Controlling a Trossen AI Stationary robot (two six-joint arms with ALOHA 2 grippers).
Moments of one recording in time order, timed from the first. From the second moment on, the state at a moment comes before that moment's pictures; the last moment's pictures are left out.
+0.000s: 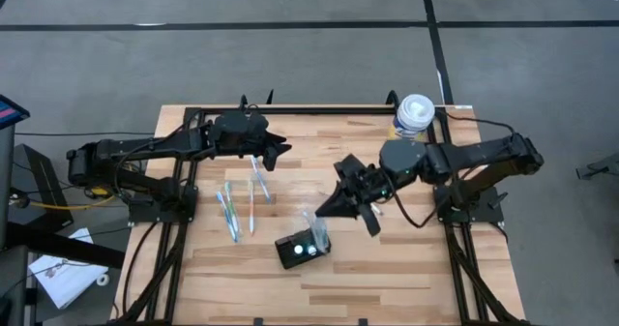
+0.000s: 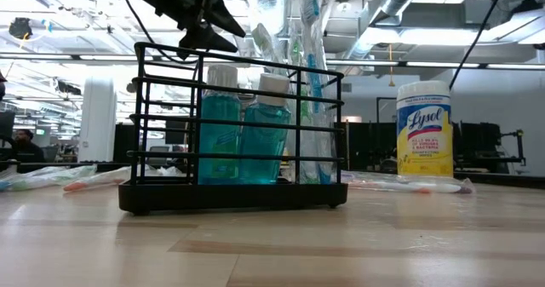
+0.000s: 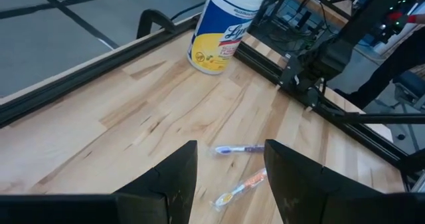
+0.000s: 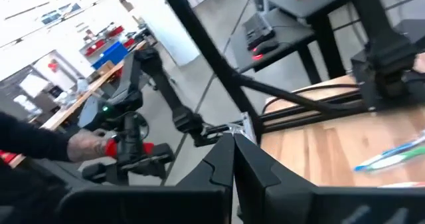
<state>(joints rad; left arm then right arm) 0.27 1.17 0.89 -0.13 -0.06 -0.45 0.25 1.46 1.54 -0.25 -0.18 0.54</state>
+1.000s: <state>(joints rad) 0.26 1.17 0.89 -0.13 0.01 -0.42 0.36 1.60 1.54 -0.28 0.22 0.59</state>
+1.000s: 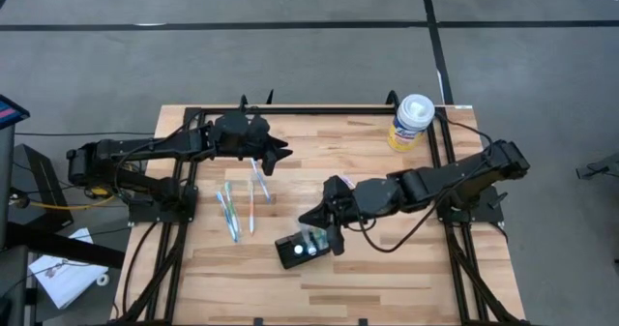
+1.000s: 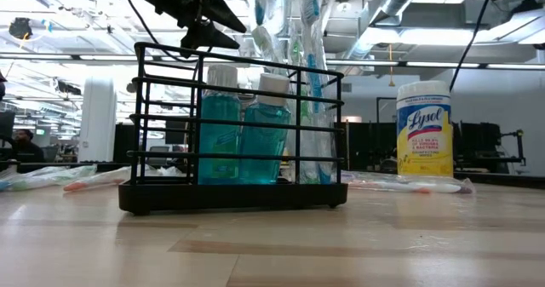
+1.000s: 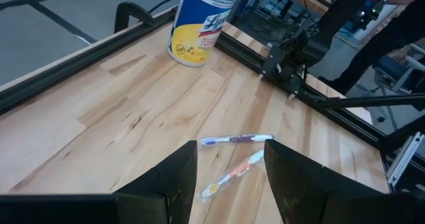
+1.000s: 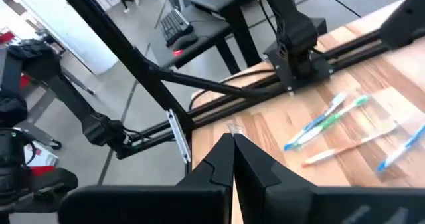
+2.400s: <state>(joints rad) 0.26 1.17 0.89 -0.13 0.05 -0.39 0.38 1.60 1.45 -0.37 0.38 0.71</state>
